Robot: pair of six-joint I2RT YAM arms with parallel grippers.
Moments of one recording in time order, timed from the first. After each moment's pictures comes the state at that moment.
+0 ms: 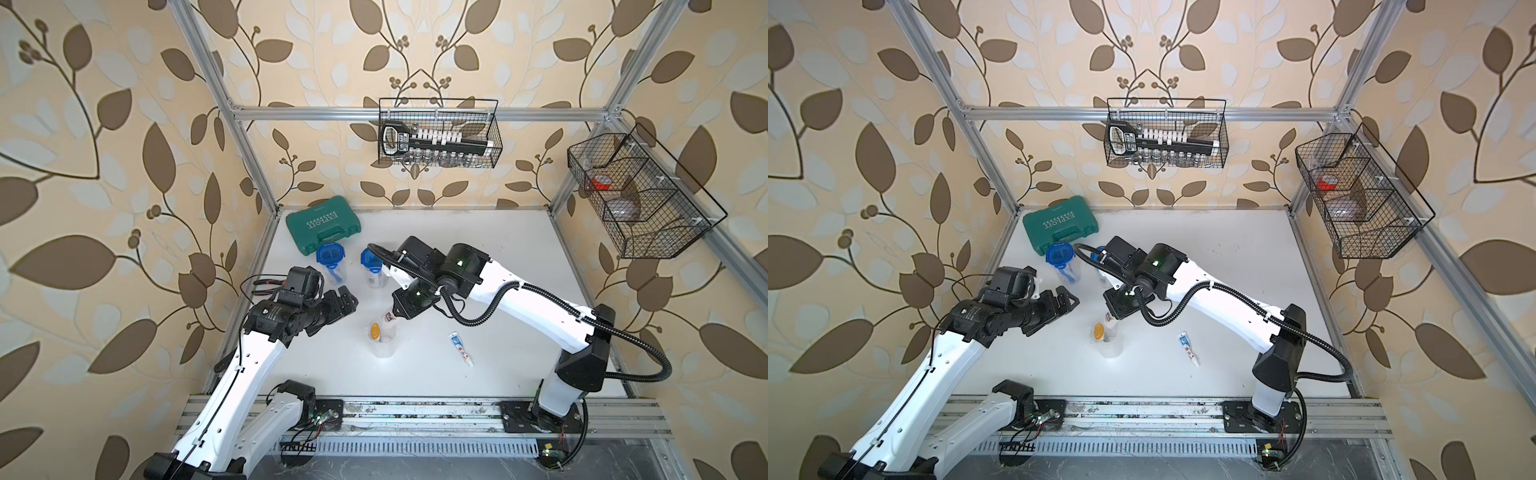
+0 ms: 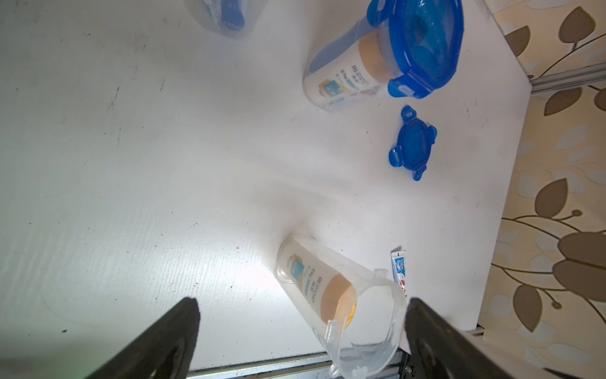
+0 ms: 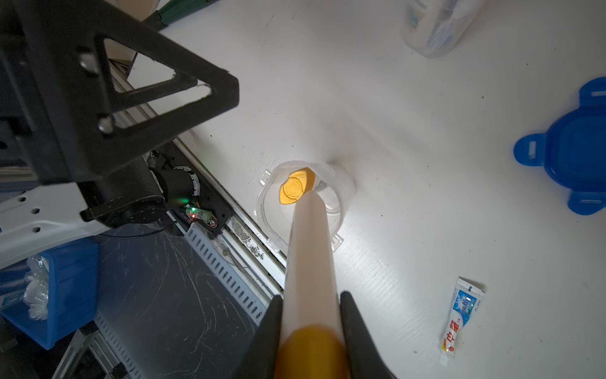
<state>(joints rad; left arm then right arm) -0.23 0.87 0.90 -1.00 0.23 -0.73 0.99 1.76 1.85 -1.21 -0.13 0.44</state>
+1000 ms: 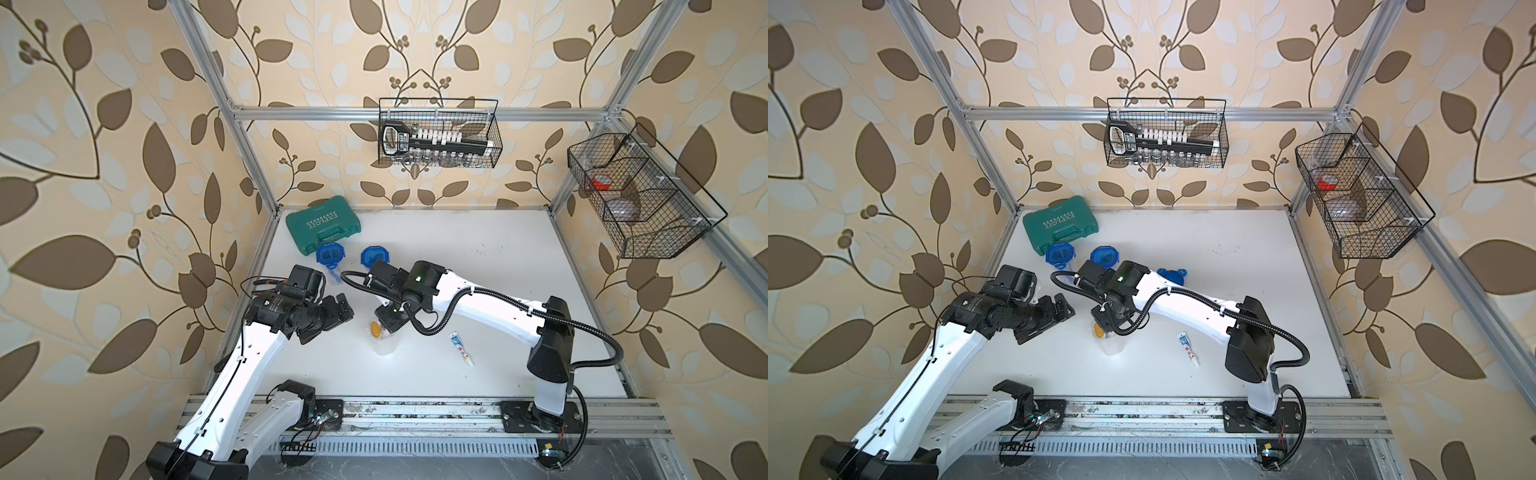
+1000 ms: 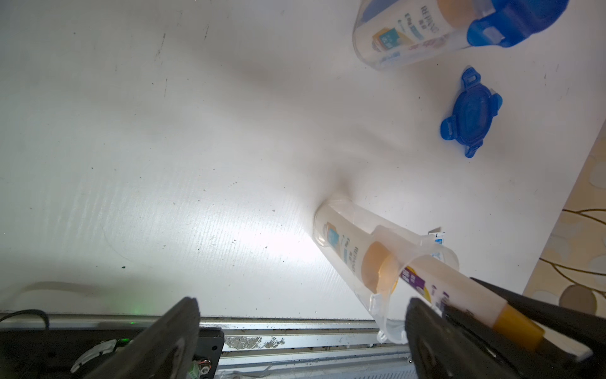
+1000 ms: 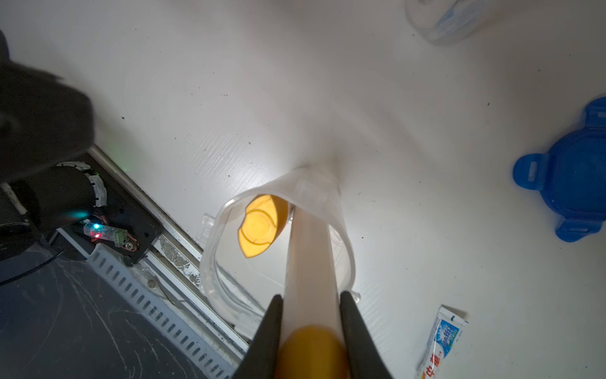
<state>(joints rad) -0.23 0.93 0.96 -1.18 0.20 -0.71 1.07 1.92 1.83 -1.16 0.05 0.39</state>
